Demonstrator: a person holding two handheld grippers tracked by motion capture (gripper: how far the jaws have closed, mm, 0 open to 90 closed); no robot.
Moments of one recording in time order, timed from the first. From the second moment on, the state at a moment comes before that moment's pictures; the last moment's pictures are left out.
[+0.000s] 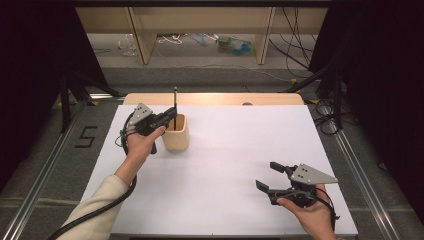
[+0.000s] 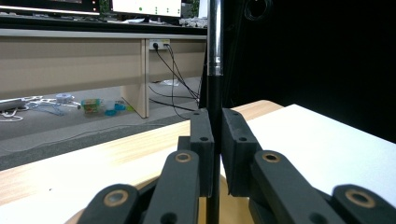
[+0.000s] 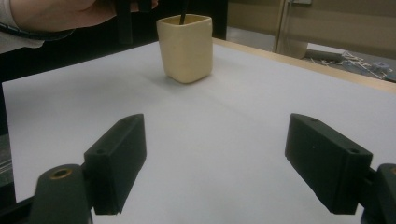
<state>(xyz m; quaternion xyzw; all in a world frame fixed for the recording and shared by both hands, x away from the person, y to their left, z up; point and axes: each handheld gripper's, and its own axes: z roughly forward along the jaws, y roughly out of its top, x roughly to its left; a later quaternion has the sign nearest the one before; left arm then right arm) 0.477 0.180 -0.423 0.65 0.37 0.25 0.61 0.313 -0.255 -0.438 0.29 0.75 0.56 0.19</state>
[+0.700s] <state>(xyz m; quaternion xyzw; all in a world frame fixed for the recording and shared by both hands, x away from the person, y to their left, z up) 0.478 0.181 -0.425 0.66 0.37 0.25 0.61 0.313 -0.255 -0.438 0.29 0.75 0.56 0.19</state>
